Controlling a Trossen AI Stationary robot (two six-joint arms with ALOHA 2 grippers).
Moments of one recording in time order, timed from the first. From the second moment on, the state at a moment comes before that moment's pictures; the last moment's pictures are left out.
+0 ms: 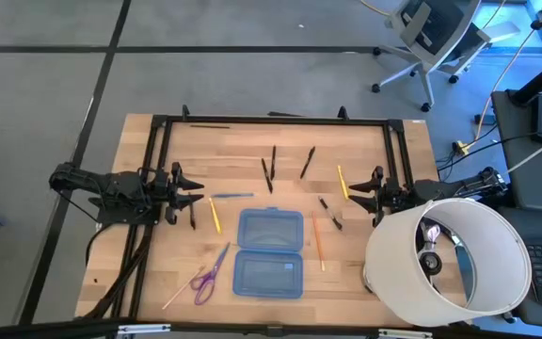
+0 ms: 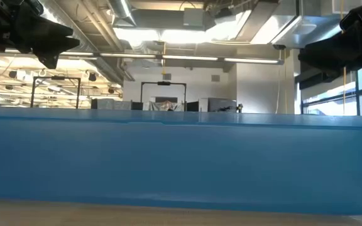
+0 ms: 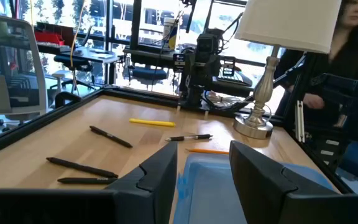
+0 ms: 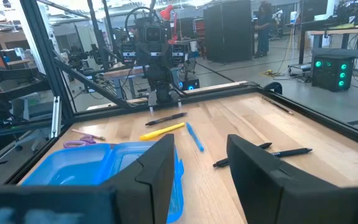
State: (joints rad) left arm -0.24 0.00 0.10 -0.09 -0.35 -0.18; right arm 0.28 0.02 0.02 0.03 0.42 0.12
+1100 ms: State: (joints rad) left arm -0.24 0.00 0.10 -0.09 -0.35 -0.18; right arm 0.28 0.02 0.02 0.04 0.42 0.12
